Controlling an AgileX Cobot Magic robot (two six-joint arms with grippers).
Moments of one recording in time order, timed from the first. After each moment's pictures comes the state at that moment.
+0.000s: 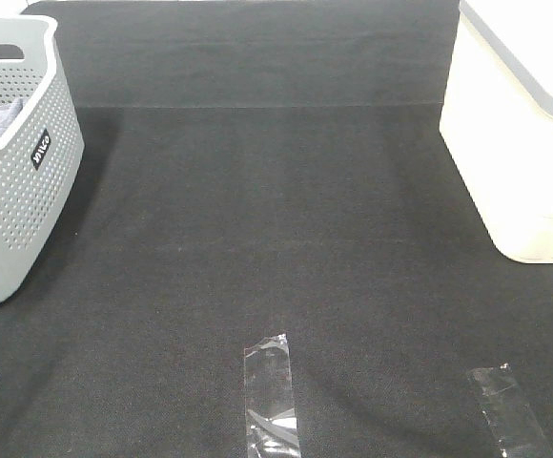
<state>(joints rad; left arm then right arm) -0.01 0.00 -0.52 -0.12 1.06 0.20 -0.02 -0.01 -0.50 -0.05 1.07 0.03</state>
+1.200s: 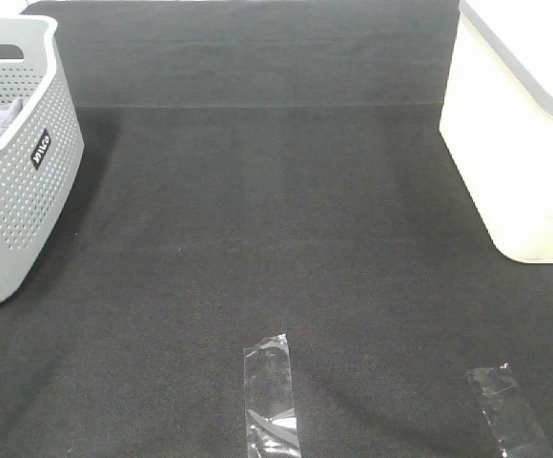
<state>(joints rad) -0.01 0.00 -0.52 -0.12 1.06 0.20 -0.02 -0.01 -0.50 -0.05 1.07 0.03</state>
